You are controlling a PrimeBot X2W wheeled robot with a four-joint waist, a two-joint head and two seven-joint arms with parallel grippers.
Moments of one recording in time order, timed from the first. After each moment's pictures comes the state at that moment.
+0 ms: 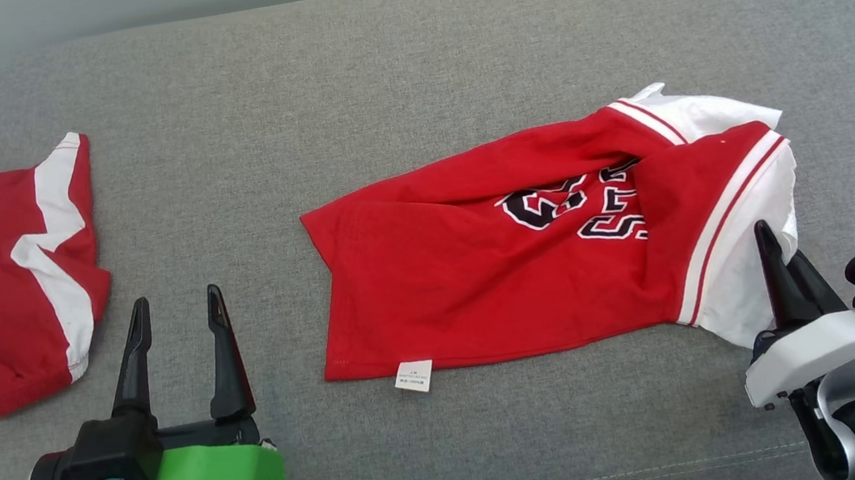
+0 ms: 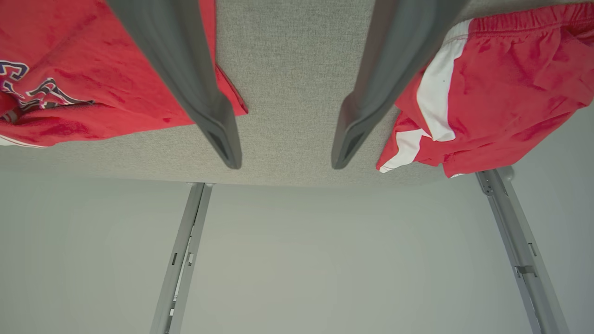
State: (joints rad) left arm -0.07 0.07 -0.10 0.05 -0.20 0.03 -0.26; right arm -0.09 -0.05 -0.10 0.10 0.15 0.13 -0.08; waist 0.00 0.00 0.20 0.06
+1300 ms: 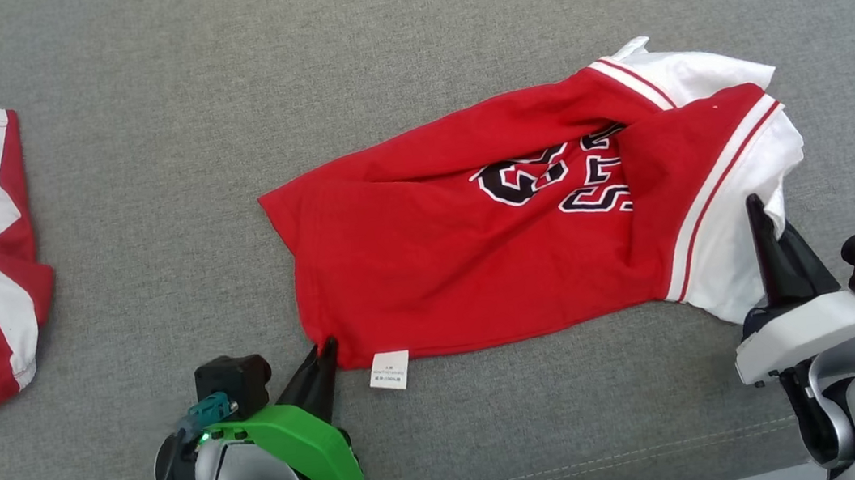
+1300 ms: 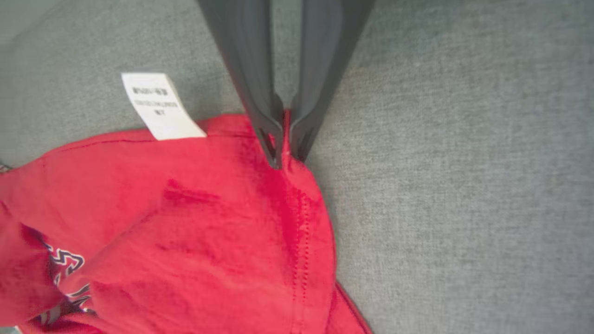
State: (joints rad) left arm -0.18 0.08 -0.28 0.30 -0.39 -0.12 0.13; right arm -0.13 -0.05 -0.08 0.12 0.16 0.13 -0.11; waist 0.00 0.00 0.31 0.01
